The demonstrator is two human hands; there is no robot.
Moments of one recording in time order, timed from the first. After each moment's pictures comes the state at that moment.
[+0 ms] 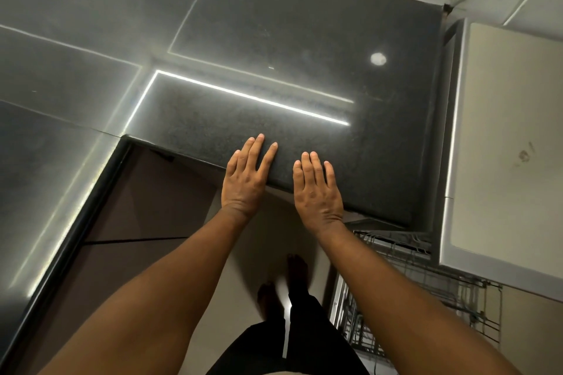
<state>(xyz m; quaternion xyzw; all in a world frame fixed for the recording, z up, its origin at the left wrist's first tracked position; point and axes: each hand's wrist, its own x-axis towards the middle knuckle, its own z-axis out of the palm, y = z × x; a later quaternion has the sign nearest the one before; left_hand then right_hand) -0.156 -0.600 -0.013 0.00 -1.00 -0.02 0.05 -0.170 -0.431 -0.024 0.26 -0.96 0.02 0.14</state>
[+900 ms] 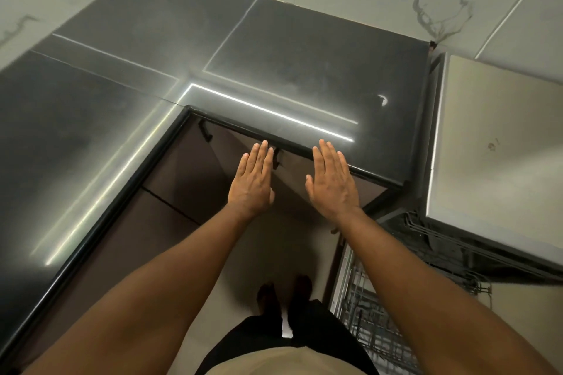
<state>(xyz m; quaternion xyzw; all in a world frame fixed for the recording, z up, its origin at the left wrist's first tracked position) -0.013 -0.605 0.054 0.03 -1.00 0.00 -0.08 -0.069 -0.419 0.053 0.26 -0.96 0.06 0.06</state>
